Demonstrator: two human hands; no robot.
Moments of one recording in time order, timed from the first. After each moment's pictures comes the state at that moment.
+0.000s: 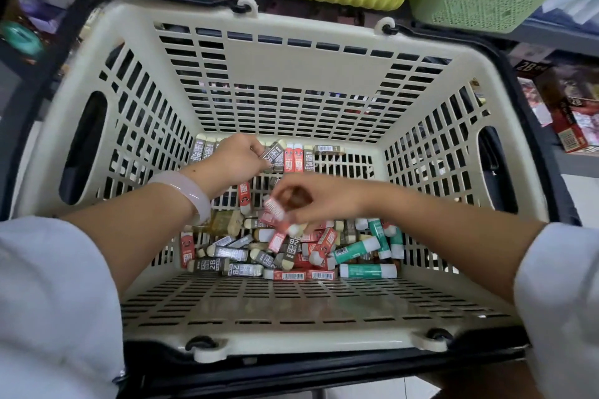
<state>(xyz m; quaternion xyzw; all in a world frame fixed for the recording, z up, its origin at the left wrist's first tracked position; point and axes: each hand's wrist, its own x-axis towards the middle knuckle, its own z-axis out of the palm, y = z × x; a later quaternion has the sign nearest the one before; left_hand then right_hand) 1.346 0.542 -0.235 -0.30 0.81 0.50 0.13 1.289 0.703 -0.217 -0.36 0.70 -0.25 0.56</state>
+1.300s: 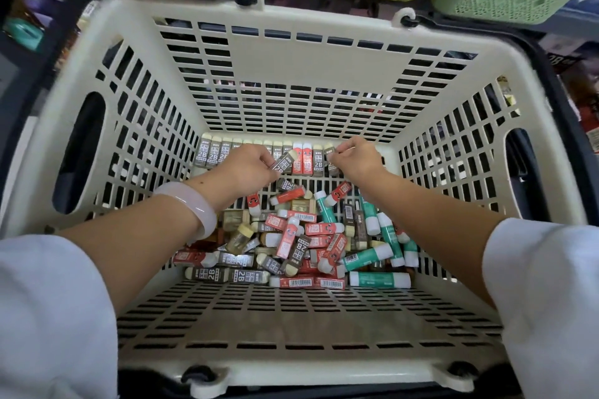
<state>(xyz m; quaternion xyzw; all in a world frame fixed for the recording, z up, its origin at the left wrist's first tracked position) 1.346 0.543 -0.250 -0.28 0.81 0.49 0.17 1.237 0.700 -0.281 0.00 0.87 -0.42 0.26</state>
